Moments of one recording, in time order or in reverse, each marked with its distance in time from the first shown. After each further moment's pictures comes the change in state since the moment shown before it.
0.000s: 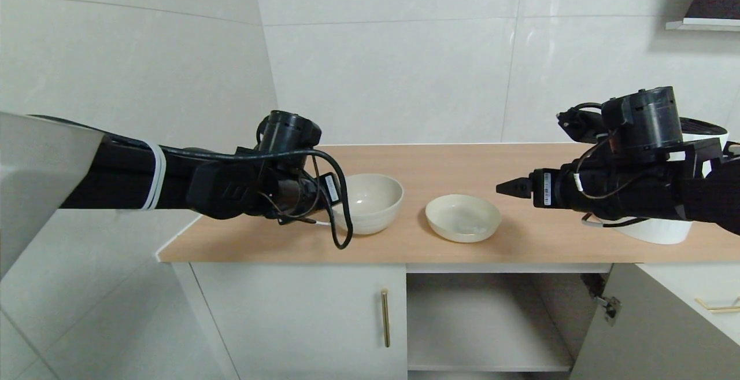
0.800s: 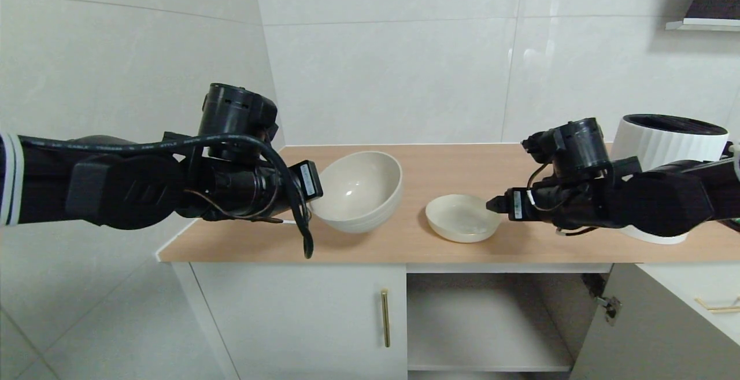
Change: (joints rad) left arm 0.000 -0.217 0.137 -0.002 -0.092 0.034; right arm 0.028 0.192 -0.080 0.008 -0.193 0.002
